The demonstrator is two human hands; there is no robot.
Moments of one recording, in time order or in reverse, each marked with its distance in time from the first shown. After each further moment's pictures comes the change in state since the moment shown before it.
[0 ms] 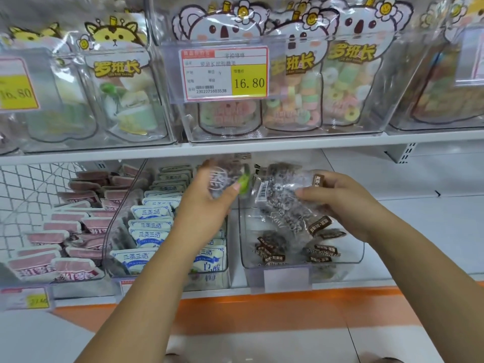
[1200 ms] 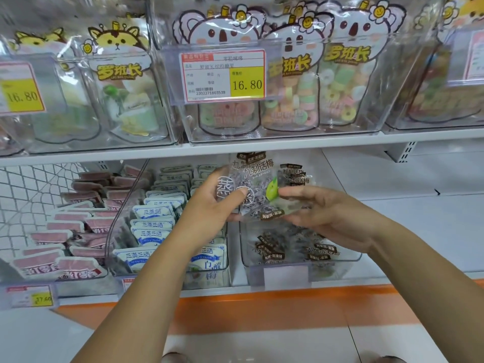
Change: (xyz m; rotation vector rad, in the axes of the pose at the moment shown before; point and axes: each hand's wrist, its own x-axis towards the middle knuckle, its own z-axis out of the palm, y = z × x) left_hand 0.001 -0.002 0.001 -0.144 -0.162 -0.104; right_hand -0.012 0.009 0.005 0.261 -0.292 0.152
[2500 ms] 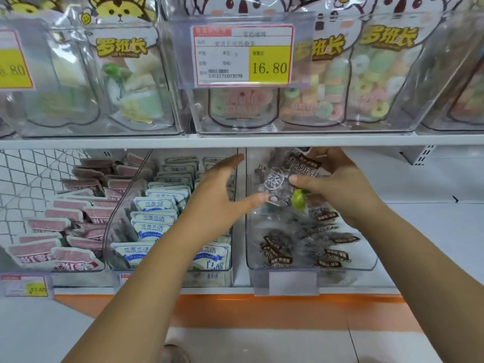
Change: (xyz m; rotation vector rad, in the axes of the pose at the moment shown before) left_hand 0.006 0.005 -0.003 0.509 0.018 0.149; right_hand 0.042 -0.015 0.002 -0.295 0.485 -0.283
